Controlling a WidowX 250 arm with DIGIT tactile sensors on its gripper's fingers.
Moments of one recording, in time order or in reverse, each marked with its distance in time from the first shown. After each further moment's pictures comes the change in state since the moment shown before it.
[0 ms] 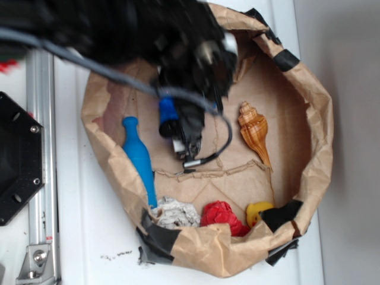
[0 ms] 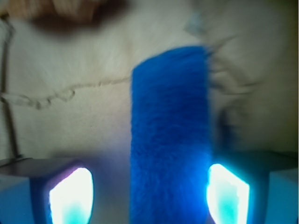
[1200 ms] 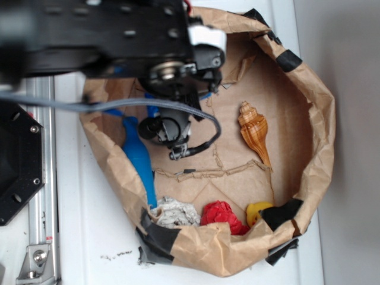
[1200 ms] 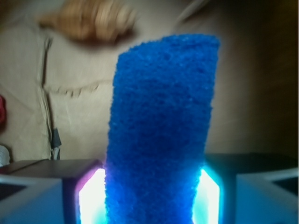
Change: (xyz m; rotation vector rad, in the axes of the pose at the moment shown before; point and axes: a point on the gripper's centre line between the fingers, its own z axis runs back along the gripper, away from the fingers) arm -0.017 -0.014 0.091 0.170 -0.205 -0.017
